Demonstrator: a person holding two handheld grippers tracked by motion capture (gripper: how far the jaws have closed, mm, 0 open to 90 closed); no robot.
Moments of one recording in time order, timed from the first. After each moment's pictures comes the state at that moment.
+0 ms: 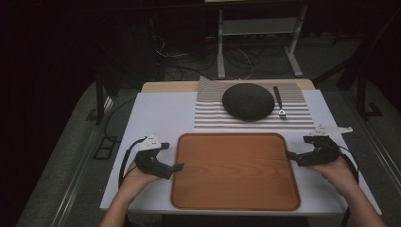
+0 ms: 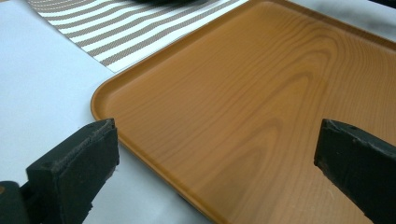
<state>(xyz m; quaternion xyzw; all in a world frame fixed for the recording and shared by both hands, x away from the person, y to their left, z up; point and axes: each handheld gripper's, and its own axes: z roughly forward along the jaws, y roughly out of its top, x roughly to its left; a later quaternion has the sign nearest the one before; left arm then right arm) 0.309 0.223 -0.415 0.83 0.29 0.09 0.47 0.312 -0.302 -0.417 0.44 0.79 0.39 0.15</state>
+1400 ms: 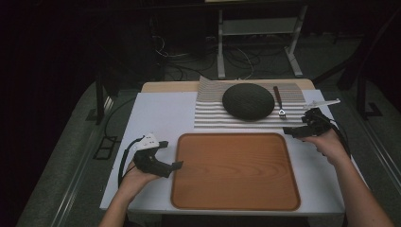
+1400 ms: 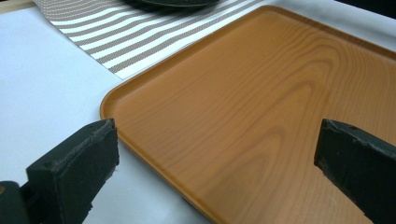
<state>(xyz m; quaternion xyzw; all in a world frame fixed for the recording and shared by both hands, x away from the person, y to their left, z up) 0.309 0.226 -0.413 0.82 0.30 0.10 0.48 0.401 -0.312 -0.414 0.48 0.79 0.35 0.15</state>
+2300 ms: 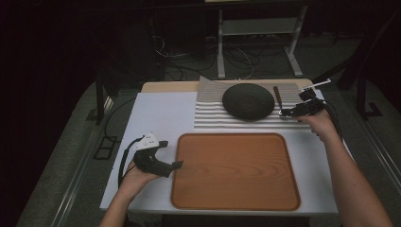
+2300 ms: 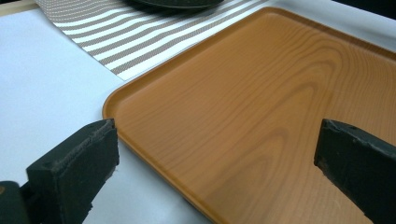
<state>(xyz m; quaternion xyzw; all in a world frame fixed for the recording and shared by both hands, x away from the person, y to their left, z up) 0.310 0.226 -0.413 0.82 0.30 0.10 0.48 0.474 -0.317 -0.409 0.53 0.78 0.32 0.13</state>
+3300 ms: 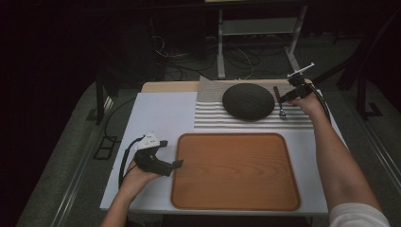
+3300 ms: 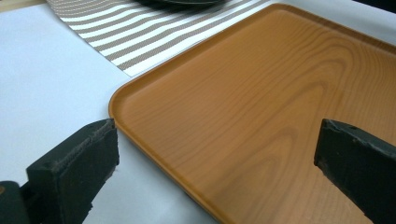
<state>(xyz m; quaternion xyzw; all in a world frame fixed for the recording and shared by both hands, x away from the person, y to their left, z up) 0.313 0.225 -0.416 0.82 0.31 0.11 0.47 0.557 -0.310 -0.414 0.55 0.79 0.24 0.12</state>
